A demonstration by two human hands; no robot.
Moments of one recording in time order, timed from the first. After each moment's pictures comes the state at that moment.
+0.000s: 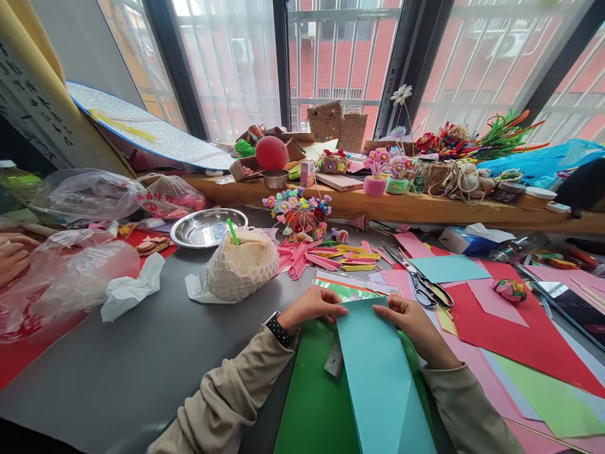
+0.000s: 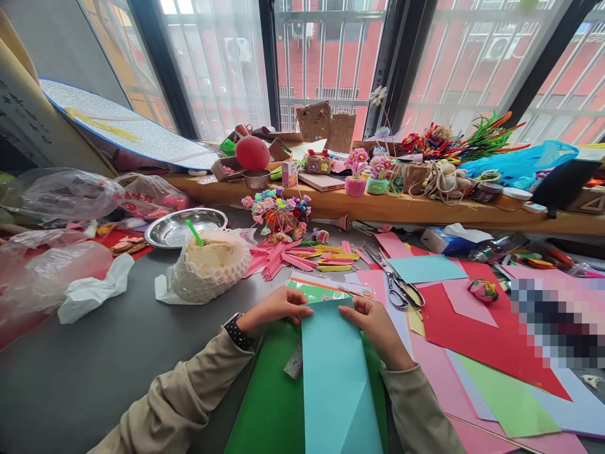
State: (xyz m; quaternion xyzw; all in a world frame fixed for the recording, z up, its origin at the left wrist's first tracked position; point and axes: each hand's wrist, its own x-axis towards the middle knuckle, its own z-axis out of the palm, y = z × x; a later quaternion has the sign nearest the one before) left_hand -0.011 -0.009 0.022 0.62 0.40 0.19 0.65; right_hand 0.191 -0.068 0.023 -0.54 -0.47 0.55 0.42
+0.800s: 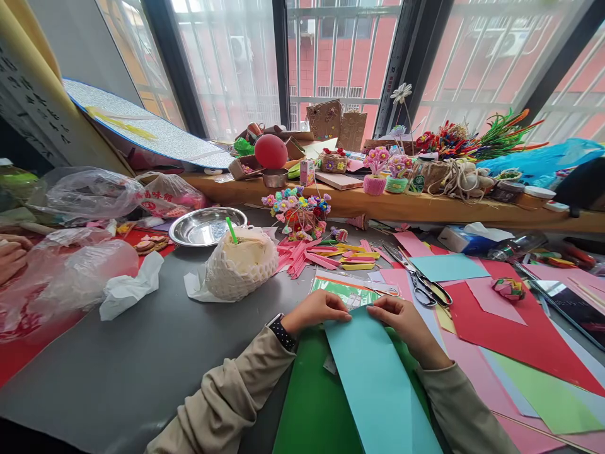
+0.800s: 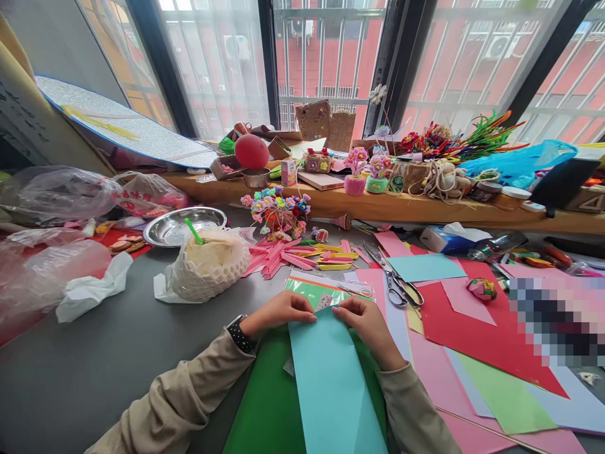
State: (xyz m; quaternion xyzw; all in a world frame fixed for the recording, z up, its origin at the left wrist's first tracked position) left_hand -0.008 -0.013 0.017 0.72 0.36 0.20 0.56; right_hand 0.184 -0.067 0.019 -0.55 -0.51 0.50 0.44
